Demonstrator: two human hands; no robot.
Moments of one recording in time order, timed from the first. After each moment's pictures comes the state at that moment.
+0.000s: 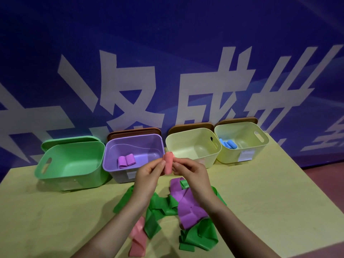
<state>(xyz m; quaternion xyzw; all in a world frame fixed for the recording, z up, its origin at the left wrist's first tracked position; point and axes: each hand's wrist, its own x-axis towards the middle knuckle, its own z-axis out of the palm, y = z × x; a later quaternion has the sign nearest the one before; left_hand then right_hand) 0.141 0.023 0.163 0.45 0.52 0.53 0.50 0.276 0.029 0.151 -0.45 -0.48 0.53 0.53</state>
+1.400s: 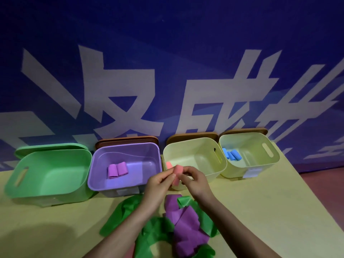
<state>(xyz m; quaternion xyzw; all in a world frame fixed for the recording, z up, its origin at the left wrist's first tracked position) 0.161 0.120 0.105 0.45 0.55 0.43 0.55 0.296 0.134 0.100 -0.59 -0.51 0.48 0.39</state>
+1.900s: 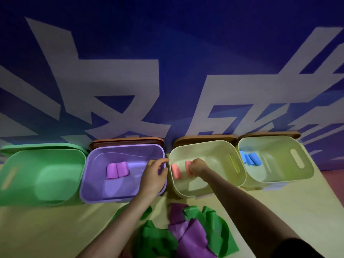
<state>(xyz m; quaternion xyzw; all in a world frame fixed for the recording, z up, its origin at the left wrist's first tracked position) 0.135 0.220 0.037 0.56 0.69 0.27 0.37 0.311 0.293 -0.009 -0.73 -0.51 0.46 0.02</state>
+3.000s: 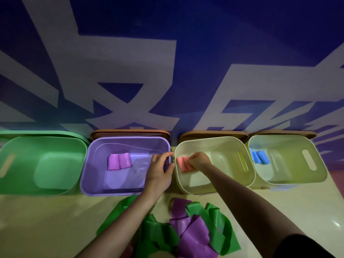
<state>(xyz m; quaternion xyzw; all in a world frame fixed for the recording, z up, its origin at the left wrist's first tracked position) 0.138 0.218 0.013 0.52 0.68 0.34 0.38 0.302 0.315 -0.056 -0.72 -0.56 0.40 -0.05</state>
